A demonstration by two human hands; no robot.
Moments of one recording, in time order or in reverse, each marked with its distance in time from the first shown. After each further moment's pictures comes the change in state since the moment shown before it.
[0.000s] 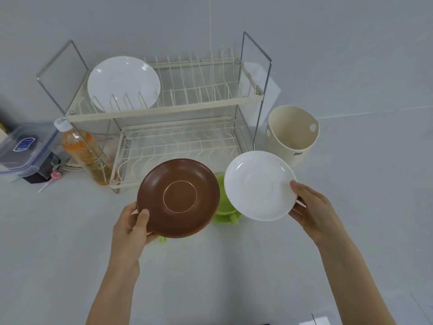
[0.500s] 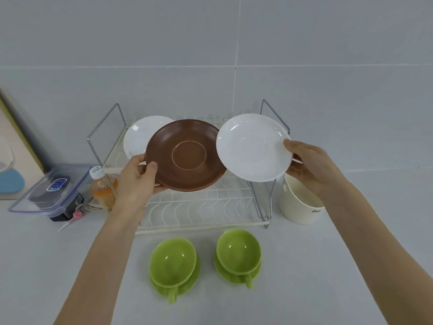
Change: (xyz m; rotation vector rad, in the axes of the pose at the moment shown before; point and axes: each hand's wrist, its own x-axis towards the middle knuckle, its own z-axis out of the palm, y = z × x) left_hand 0.075 0.145 0.020 -0.014 0.054 0.320; right_hand 0.051 -0.149 0.100 -0.081 -0.252 -0.275
